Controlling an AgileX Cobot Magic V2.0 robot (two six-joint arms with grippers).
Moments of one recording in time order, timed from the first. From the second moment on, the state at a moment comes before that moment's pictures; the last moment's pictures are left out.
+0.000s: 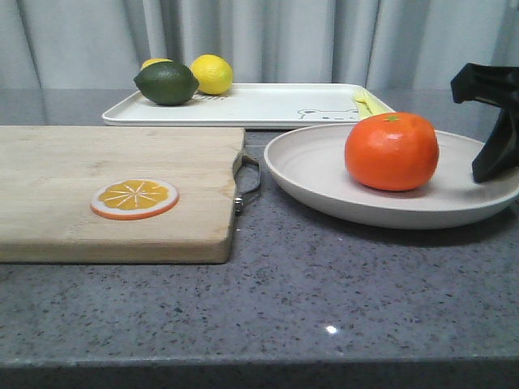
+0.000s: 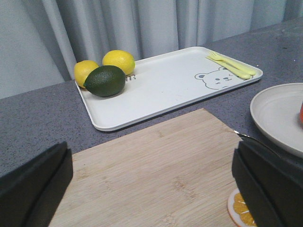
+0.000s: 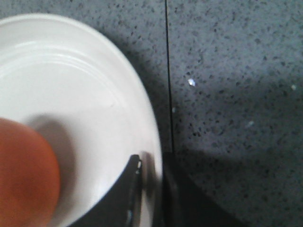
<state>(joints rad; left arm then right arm) -0.46 0.64 -0.41 -0.96 -0.02 1.02 0.21 1.30 -0.69 0.33 0.30 0.09</state>
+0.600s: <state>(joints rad) -0.46 0.64 -0.41 -0.96 -0.02 1.02 0.22 1.26 -0.80 0.38 0.40 0.09</state>
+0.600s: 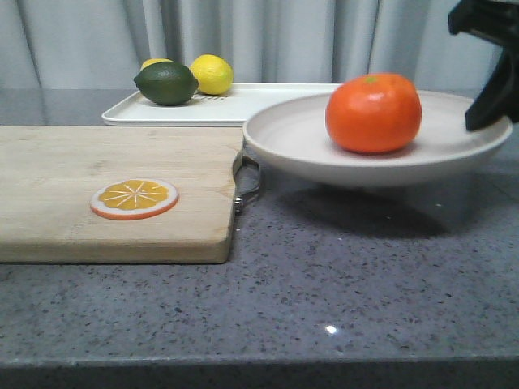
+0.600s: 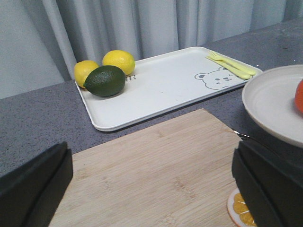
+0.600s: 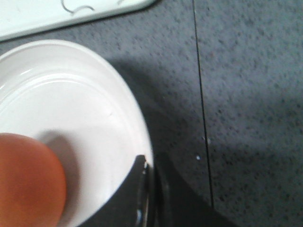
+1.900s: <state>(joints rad) -0.46 0.64 -0.41 -0.97 -0.02 1.02 0.21 2.13 -1.96 0.43 0.60 0.09</state>
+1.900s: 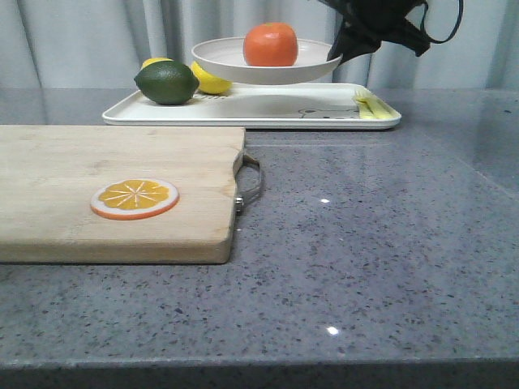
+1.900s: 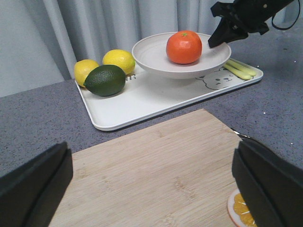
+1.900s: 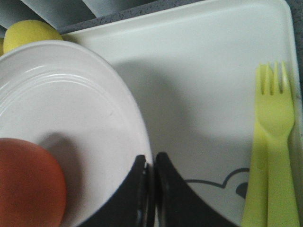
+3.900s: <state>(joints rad) -0.46 0.64 -0.41 -0.97 -0.02 1.03 0.18 2.15 -1.97 0.34 0.68 0.06</state>
